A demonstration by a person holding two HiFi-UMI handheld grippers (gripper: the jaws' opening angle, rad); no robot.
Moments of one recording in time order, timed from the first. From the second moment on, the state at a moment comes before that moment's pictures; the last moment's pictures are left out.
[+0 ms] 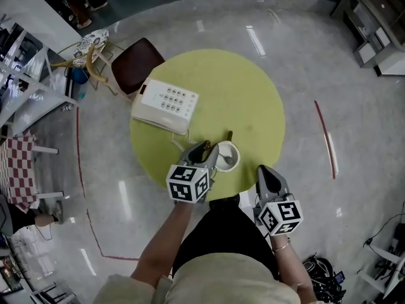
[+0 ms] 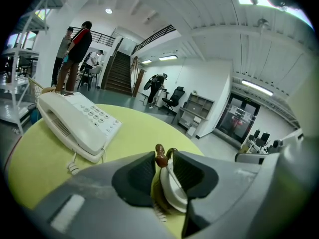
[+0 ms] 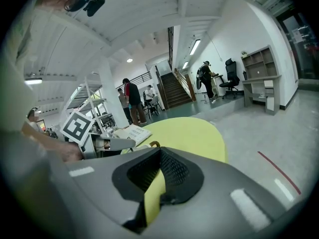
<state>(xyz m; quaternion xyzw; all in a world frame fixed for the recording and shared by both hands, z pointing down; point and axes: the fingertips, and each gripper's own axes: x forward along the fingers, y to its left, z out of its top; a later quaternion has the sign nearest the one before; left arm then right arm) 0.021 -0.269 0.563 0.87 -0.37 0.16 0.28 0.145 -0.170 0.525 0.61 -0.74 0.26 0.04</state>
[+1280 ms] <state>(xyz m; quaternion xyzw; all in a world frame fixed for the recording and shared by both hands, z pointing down) -0.001 -0.263 0.493 0.87 -0.41 0.09 0.25 0.133 -0.172 0.500 0.58 -0.78 0.24 0.03</state>
